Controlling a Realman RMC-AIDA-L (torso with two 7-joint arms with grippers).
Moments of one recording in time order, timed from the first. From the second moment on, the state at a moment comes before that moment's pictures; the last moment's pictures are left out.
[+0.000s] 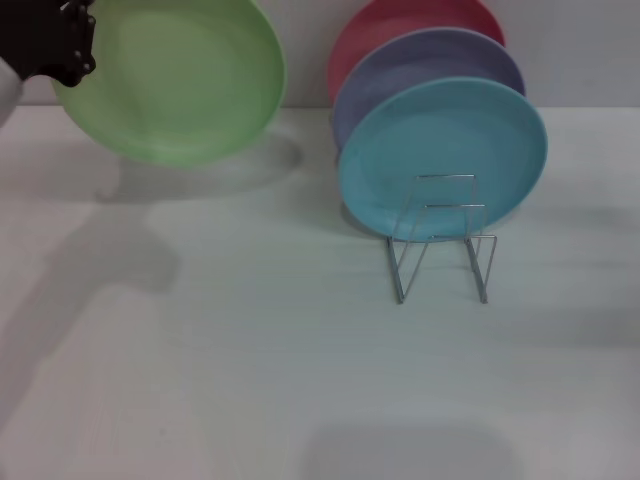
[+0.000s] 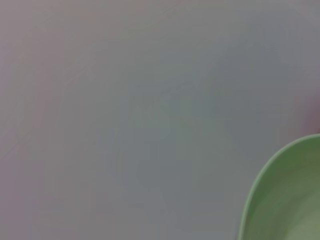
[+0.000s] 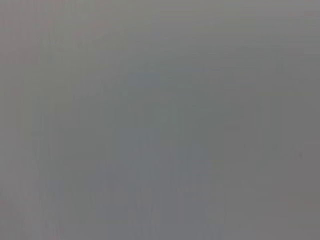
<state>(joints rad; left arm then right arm) -0.15 -2.07 -1.68 -1.45 1.54 -0.44 2.20 0.51 2.03 0.73 -0.05 -1.85 -1.33 0.44</state>
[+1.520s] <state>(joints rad) -0.18 -2.06 -1.13 -1.24 2.15 0.74 1.39 0.51 2.03 0.73 -0.05 -1.85 -1.33 0.44</state>
